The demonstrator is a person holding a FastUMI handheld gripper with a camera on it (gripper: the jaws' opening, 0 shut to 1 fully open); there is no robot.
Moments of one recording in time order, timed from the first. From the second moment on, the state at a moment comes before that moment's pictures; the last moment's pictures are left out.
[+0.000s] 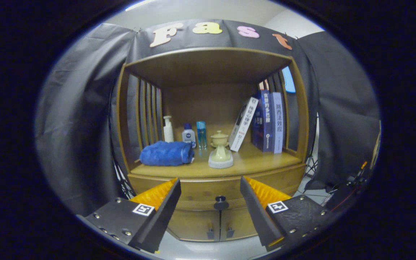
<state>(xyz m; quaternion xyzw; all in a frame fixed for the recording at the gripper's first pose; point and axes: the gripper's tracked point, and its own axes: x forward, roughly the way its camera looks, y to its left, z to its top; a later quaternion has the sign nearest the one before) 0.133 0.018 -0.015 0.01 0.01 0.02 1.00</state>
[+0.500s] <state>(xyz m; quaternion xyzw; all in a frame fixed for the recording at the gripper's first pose) 0.034 0.005 0.068 -0.01 -0.01 0.05 1.00</state>
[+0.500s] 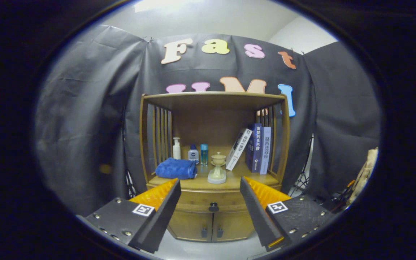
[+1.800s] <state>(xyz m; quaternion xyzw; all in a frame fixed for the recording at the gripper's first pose) 0.028 -0.029 0.115 -0.03 -0.03 0.13 0.99</state>
